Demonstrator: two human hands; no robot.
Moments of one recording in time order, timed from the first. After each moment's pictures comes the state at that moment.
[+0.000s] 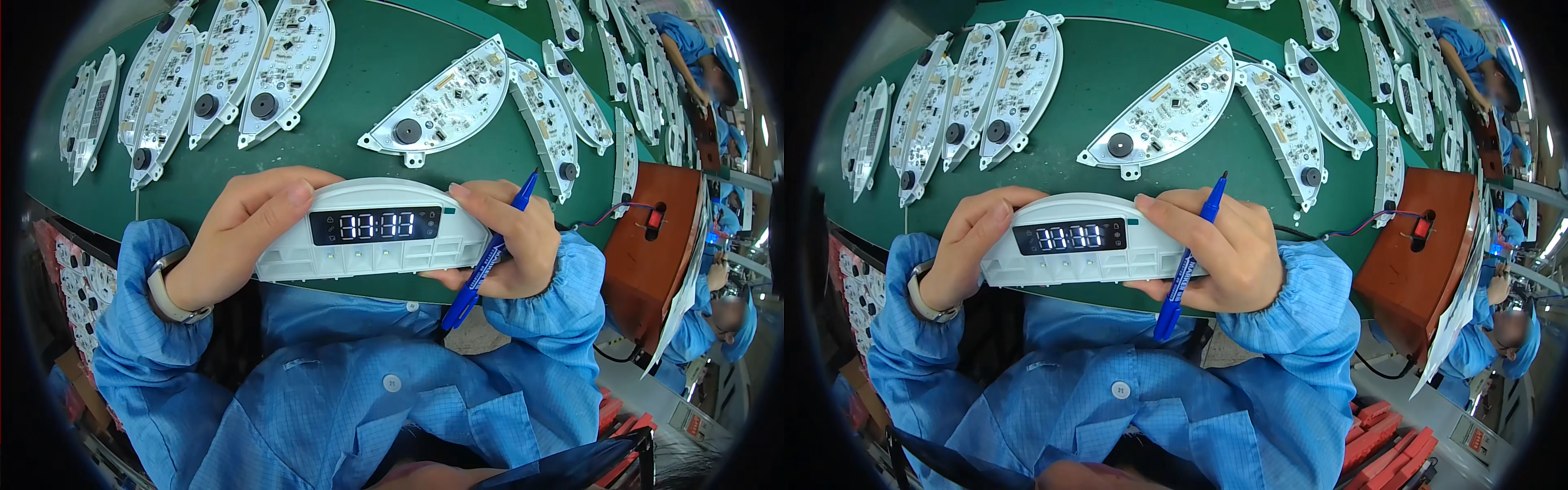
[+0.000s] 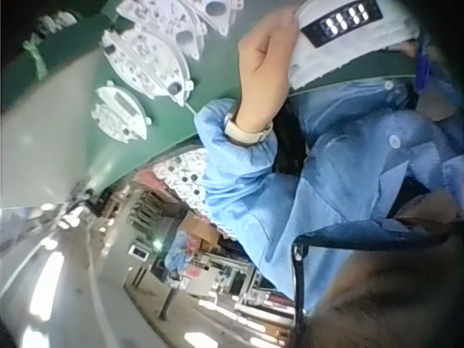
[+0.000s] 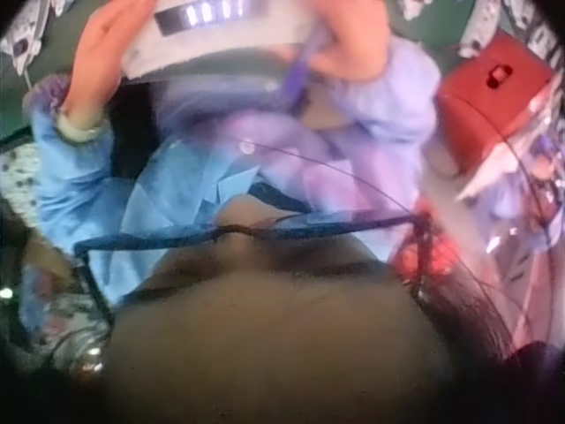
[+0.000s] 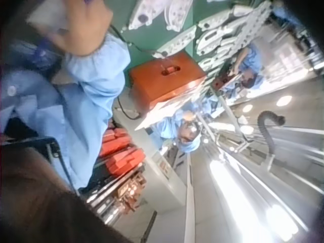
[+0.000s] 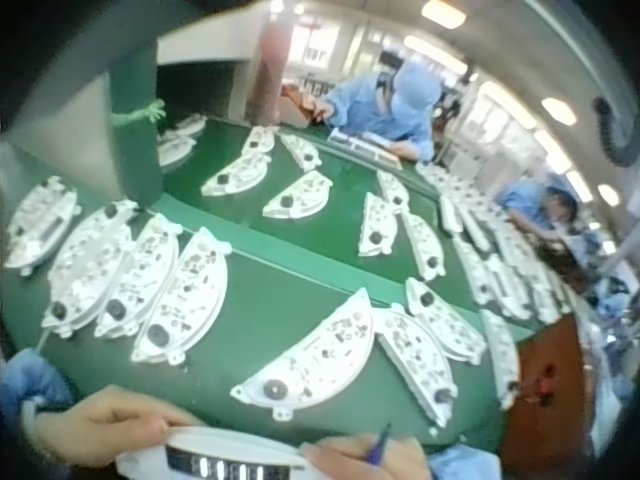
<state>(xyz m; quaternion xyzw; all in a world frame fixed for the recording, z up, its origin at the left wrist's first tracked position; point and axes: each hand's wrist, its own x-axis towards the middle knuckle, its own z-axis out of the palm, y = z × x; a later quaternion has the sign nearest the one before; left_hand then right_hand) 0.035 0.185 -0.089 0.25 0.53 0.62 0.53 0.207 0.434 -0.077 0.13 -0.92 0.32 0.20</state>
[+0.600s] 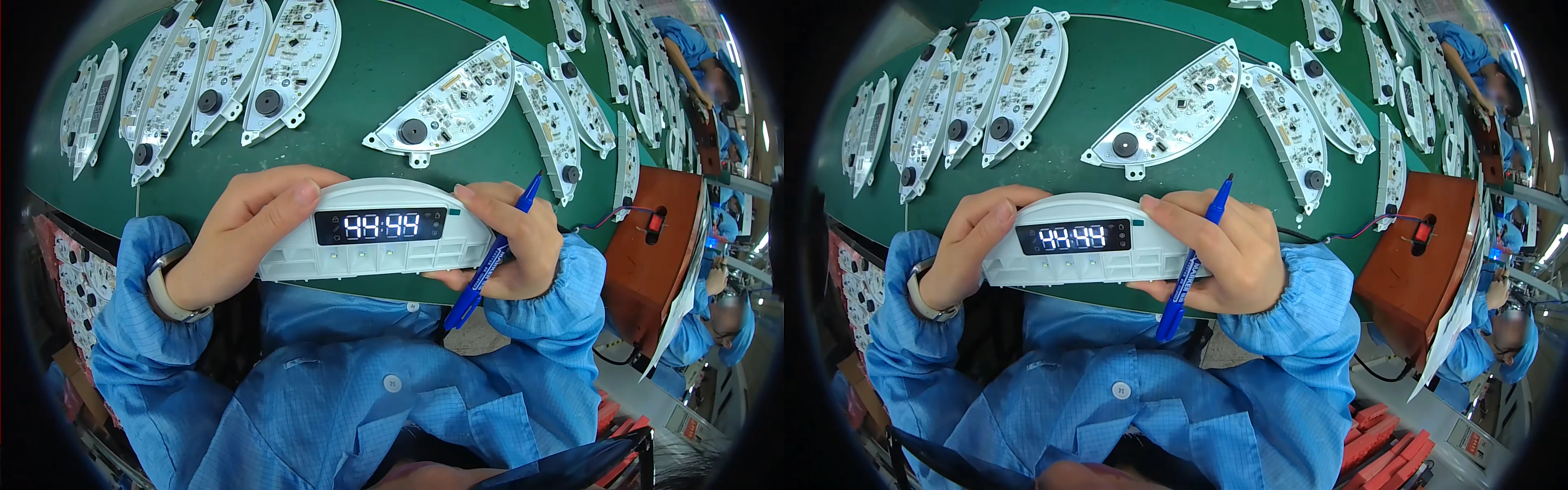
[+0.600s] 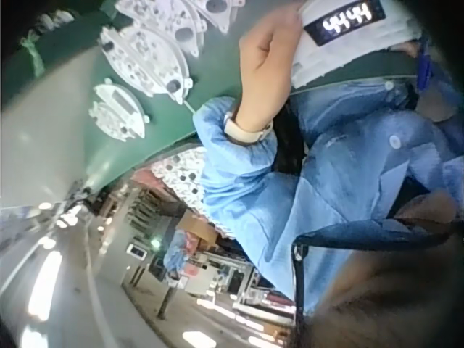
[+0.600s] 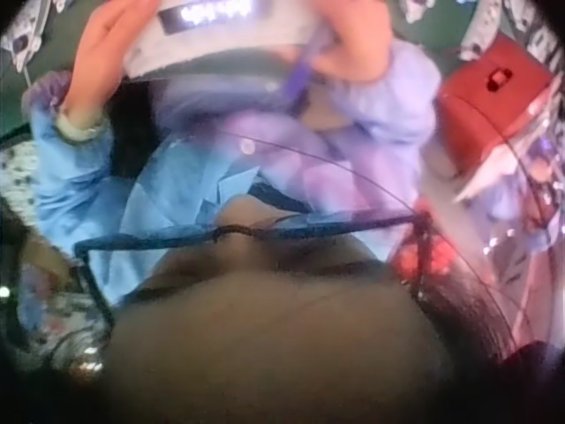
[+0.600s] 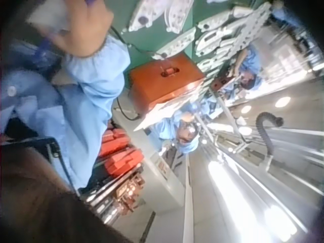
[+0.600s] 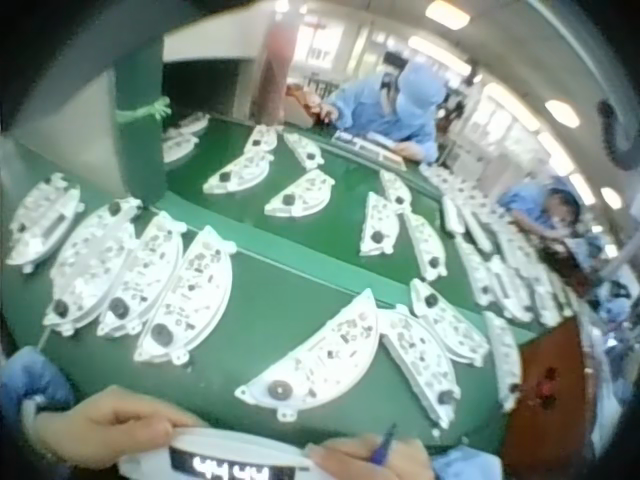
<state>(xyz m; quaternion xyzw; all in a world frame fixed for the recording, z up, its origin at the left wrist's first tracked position) 0.035 0.184 -0.091 0.25 0.54 0.62 0.52 0.208 0.434 -0.078 0.13 -0.92 0.32 0.19</state>
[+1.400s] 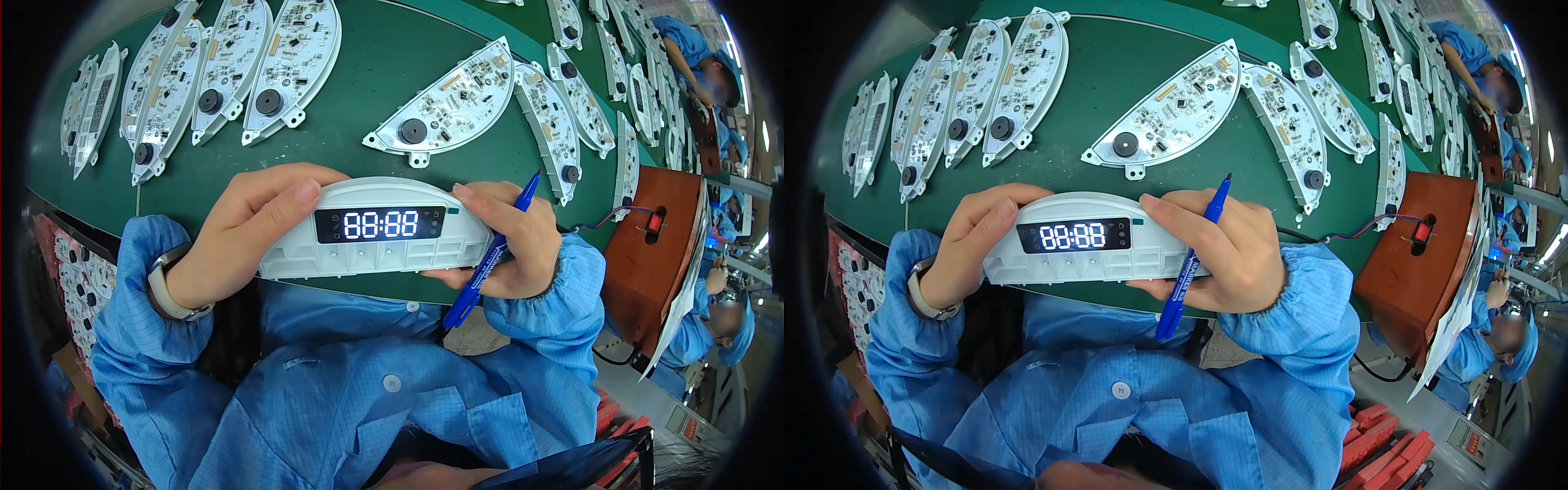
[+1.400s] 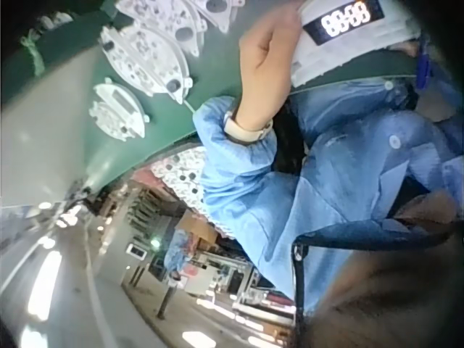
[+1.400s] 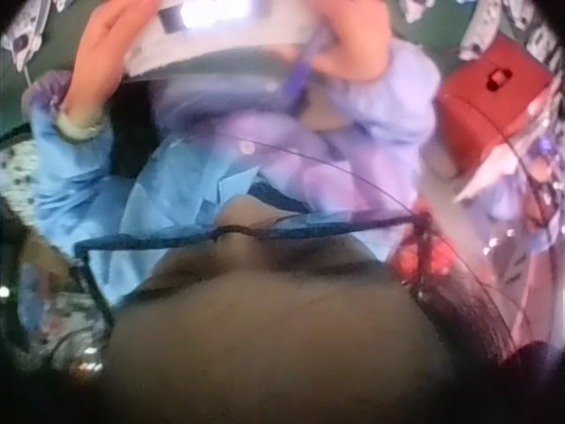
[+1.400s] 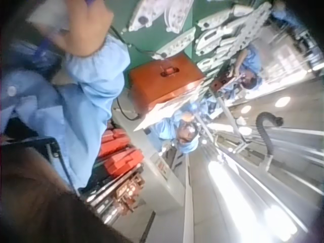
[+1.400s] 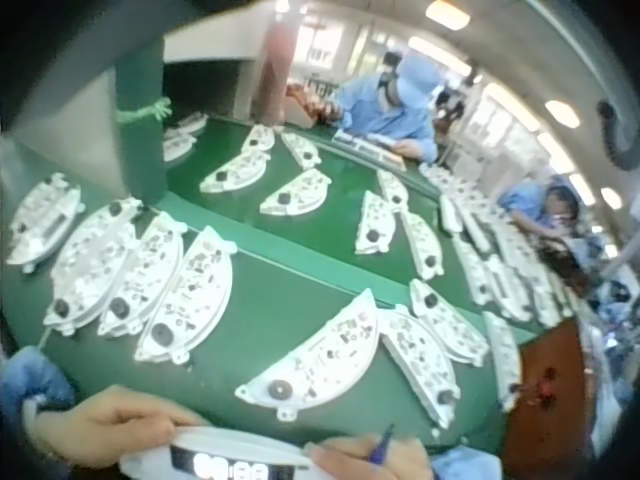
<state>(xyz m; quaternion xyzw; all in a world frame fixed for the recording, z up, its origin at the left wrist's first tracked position) 0.033 0.185 -0.091 0.25 0.54 0.61 0.52 0.207 0.434 -0.079 0.13 -0.92 0.32 0.19</state>
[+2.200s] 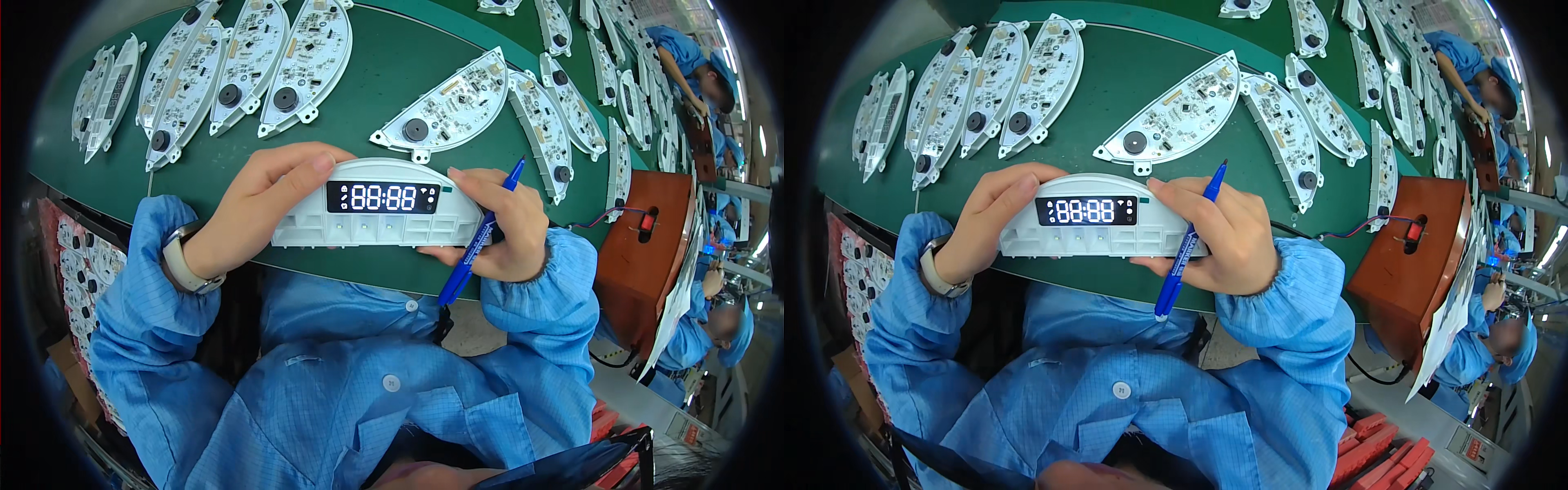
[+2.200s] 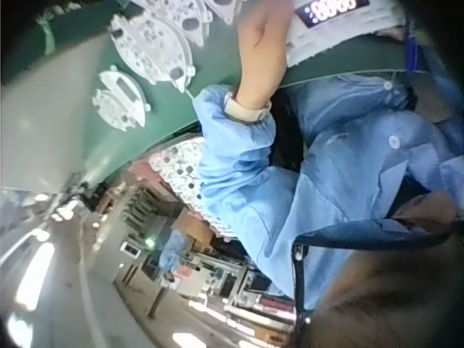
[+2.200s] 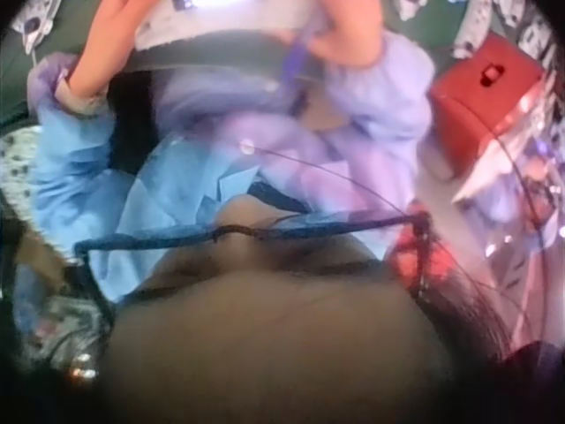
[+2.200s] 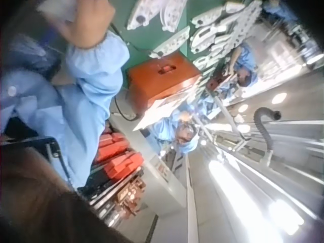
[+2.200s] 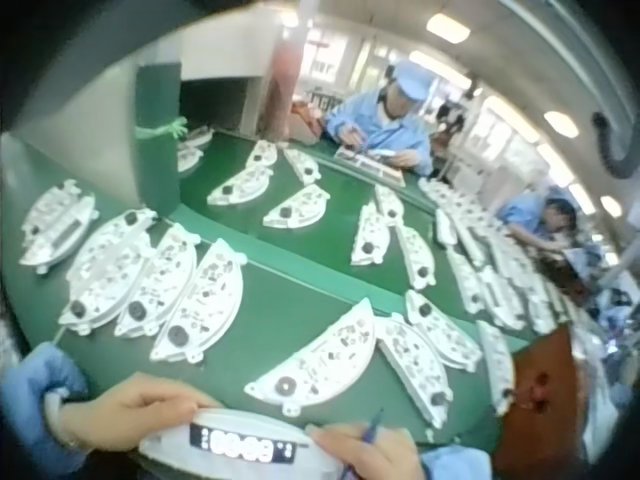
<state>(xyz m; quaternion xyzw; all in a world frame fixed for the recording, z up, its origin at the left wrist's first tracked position) 0.029 0.188 -0.103 0.28 0.56 0.61 0.48 0.203 0.434 -0.088 0.14 -0.92 0.29 0.21</state>
